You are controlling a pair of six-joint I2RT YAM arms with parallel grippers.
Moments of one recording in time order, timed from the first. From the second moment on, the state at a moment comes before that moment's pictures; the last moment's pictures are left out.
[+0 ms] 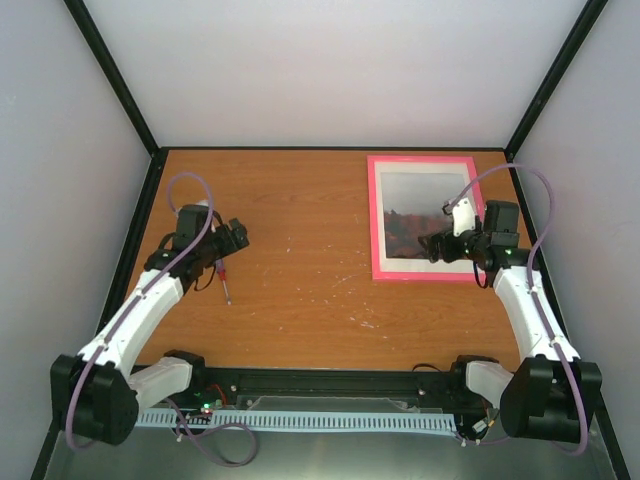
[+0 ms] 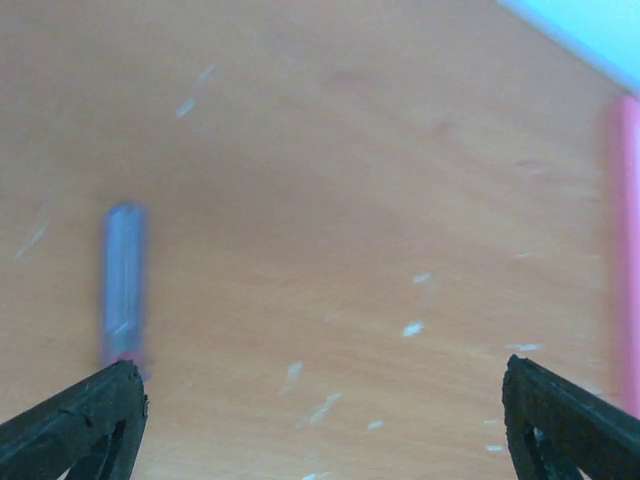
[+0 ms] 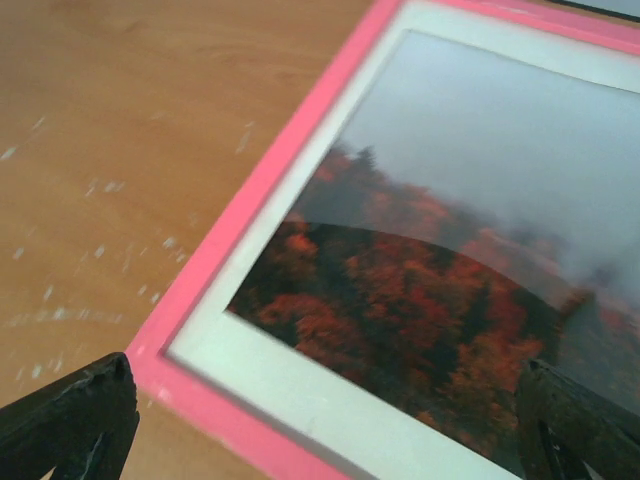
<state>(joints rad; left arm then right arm) -0.21 1.10 0.76 -0.50 -0.07 -0.63 -0.08 1.10 0.80 -0.41 -0.42 -0.26</state>
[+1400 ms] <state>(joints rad) -0.28 0.98 0.69 -0.10 0.41 -0.08 0.16 1.58 0.93 -0.76 -0.15 -1.32</state>
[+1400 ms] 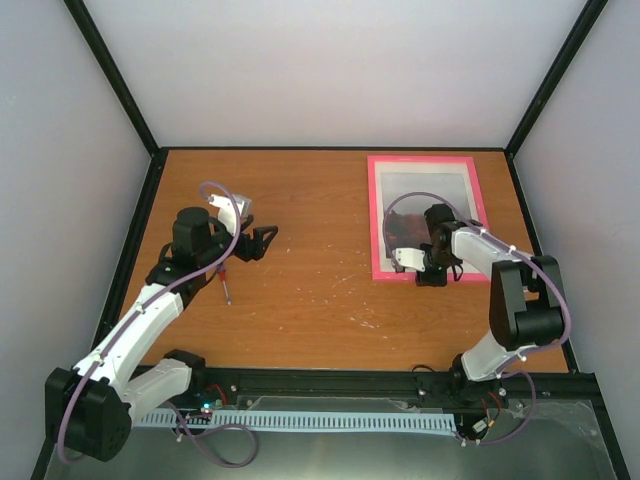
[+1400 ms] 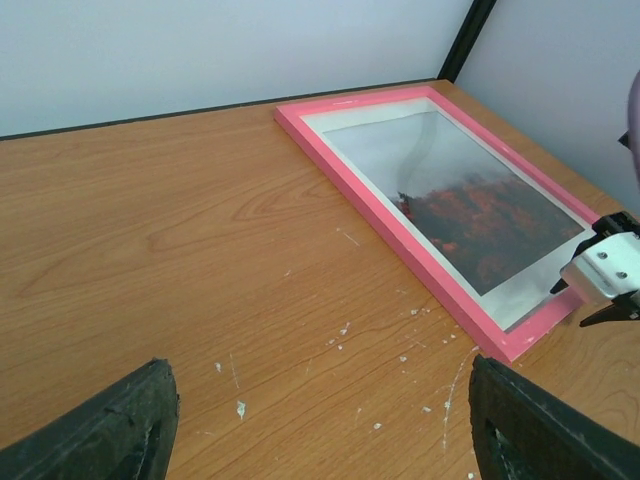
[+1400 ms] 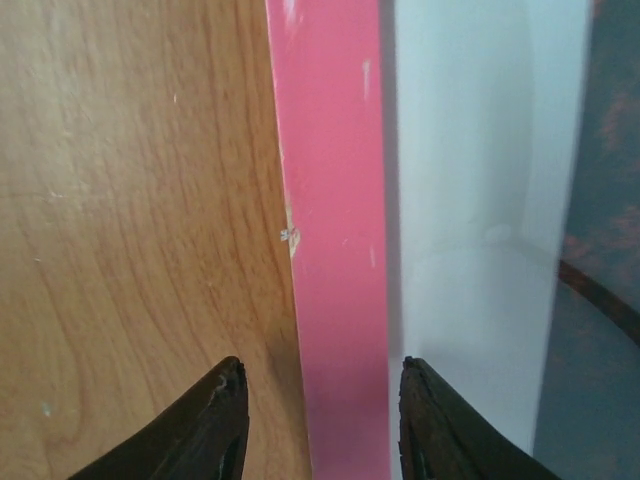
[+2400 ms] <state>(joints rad) -0.92 0.95 0.67 -0.12 0.07 0.14 0.42 1.35 0.95 -1.03 -0.17 -1.25</state>
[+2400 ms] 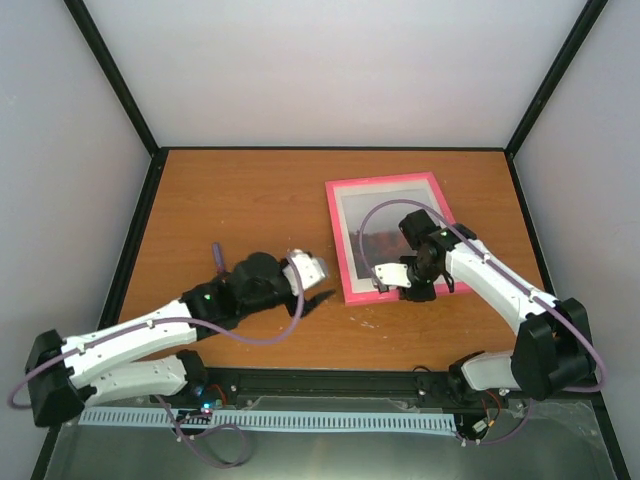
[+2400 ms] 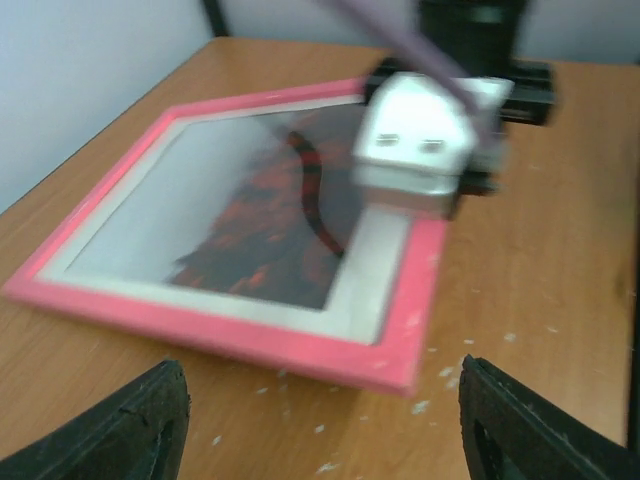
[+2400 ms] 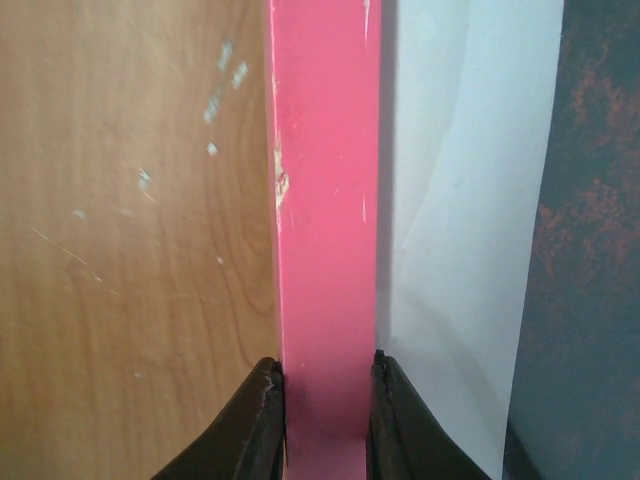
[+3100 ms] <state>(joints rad) -1.34 1.37 0.90 -0.30 -0.55 0.54 0.52 1.35 1.19 -1.22 -0.39 -0.93</state>
